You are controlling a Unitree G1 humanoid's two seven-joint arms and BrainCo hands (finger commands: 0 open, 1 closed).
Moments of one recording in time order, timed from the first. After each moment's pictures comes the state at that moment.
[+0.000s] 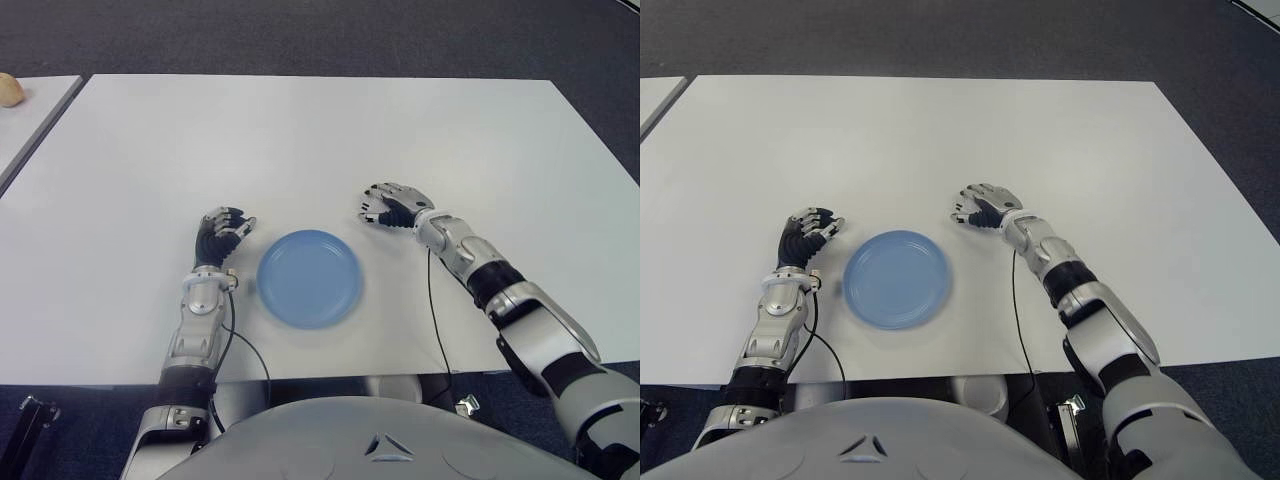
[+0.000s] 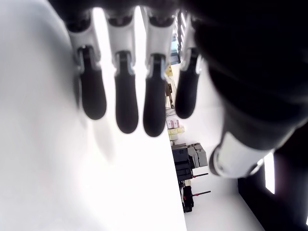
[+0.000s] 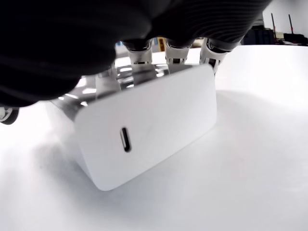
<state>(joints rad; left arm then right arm) 0.05 0.10 0.07 0.24 0.10 -0.11 0.16 -0.58 -0.44 0.61 0.73 -0.77 -0.09 0.06</state>
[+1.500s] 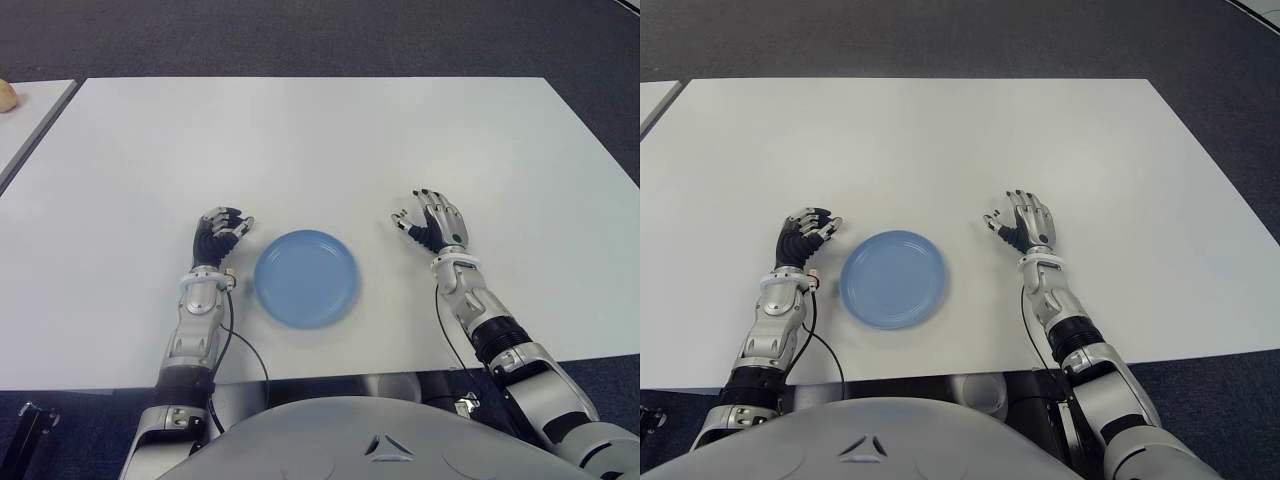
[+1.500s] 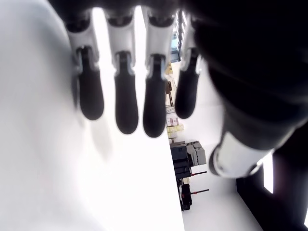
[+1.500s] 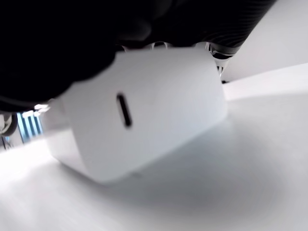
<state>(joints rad) 0.05 0.11 0.08 0.24 0.08 -0.11 0.15 -0.28 -0.39 0.36 0.57 -0.72 0.01 -0.46</state>
